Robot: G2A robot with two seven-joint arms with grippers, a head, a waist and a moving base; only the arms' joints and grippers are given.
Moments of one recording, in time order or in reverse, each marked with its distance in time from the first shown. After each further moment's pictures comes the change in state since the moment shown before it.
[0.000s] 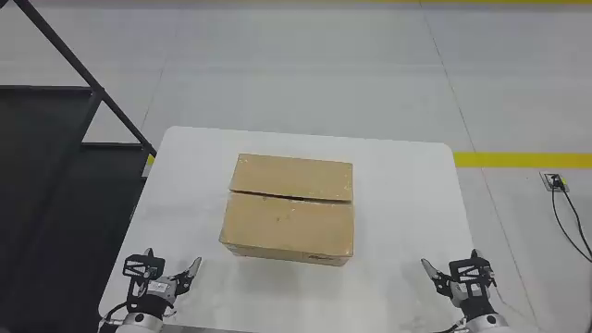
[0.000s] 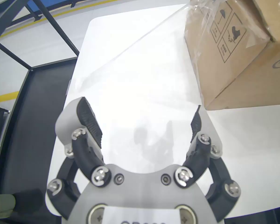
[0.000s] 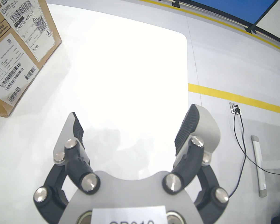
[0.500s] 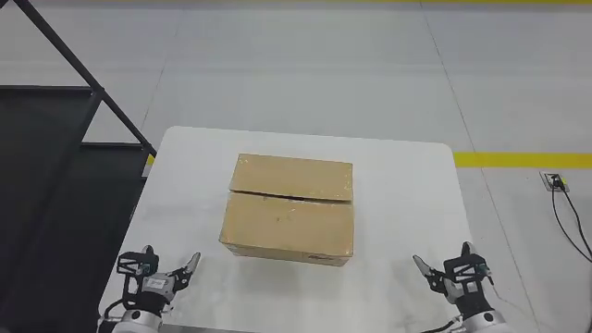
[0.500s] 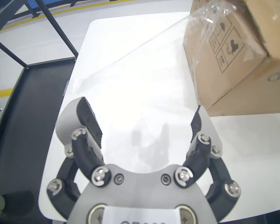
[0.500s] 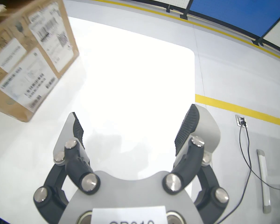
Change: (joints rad) left arm -0.018 -0.005 -0.029 -0.007 -0.129 -0.042 0.019; right arm -0.007 0.003 -0.001 -0.103 -0.007 -0.094 0.007
